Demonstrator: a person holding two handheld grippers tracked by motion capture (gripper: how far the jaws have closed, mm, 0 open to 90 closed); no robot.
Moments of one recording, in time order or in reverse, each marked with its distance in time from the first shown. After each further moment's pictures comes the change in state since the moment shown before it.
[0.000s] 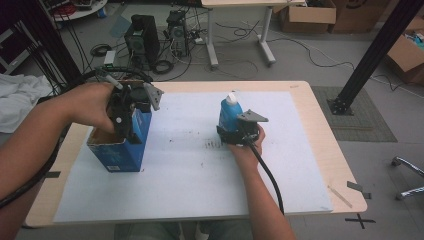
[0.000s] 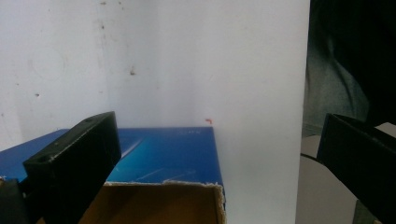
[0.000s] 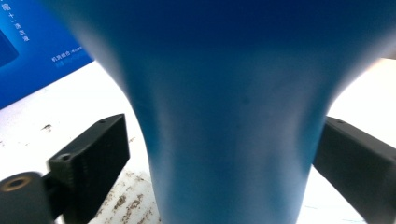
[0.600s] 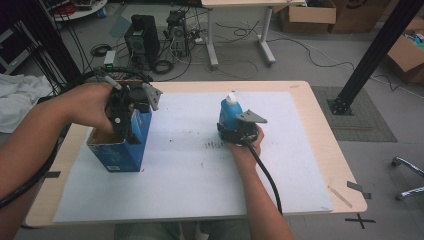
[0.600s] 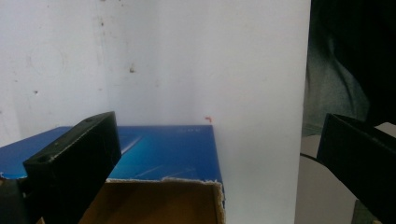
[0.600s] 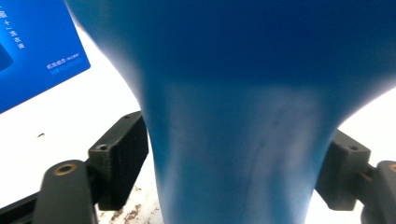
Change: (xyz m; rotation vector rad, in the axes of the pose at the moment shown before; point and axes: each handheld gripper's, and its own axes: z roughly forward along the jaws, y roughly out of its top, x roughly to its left) left arm 0.000 -0.003 0.001 -0.004 0.001 -0.008; right arm 0.005 0.000 0.000 -0.032 -0.031 -0.007
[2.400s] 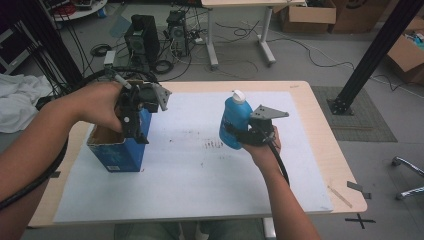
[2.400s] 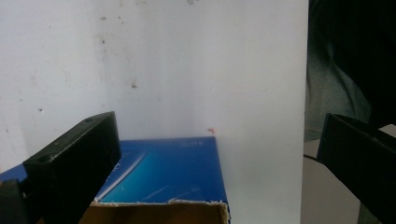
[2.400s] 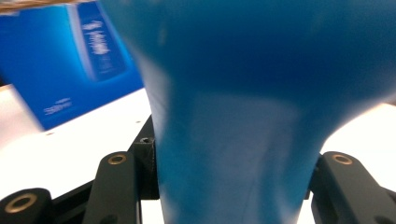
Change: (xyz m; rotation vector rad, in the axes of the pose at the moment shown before) left arm 0.002 0.021 0.001 0.003 -0.001 0.040; right arm -0.009 0.039 -0.066 -0.007 0.287 -0.115
